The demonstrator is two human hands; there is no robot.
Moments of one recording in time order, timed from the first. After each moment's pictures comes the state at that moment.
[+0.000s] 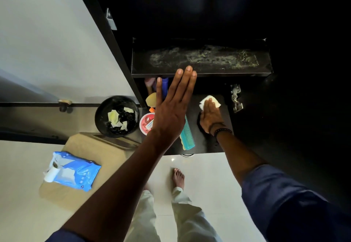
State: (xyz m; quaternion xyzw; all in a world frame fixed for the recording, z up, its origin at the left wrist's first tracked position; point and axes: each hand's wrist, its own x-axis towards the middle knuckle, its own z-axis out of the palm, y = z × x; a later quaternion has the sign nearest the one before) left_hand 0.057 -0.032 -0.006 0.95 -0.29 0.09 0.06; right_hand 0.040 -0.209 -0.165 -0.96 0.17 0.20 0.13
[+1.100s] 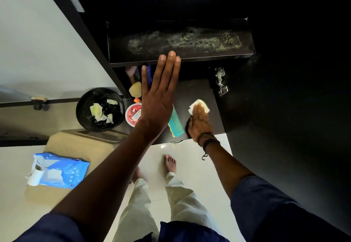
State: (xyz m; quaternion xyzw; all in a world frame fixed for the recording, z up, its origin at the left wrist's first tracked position) left_hand 0.060 -0.034 -0.013 0.95 -0.30 0.10 0.06; right_hand -0.038 -0.178 -0.168 -0.95 0.22 0.20 0.14
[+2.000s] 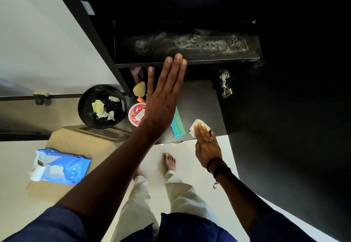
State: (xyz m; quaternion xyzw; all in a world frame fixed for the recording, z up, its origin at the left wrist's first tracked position) left_hand 0.066 -0.035 -0.025 0.94 -0.31 0.13 0.07; right_hand -0.112 -0.177 -0.151 -0.97 0.12 0.19 0.13
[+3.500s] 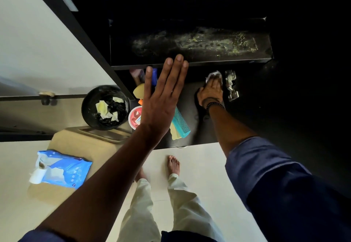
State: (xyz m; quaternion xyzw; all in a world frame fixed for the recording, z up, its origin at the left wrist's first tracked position) left_hand 0.070 -0.034 -0.033 0.93 -0.32 0.19 0.01; right_hand 0.096 -0.238 -0.182 -0.93 0.32 0.15 0.13
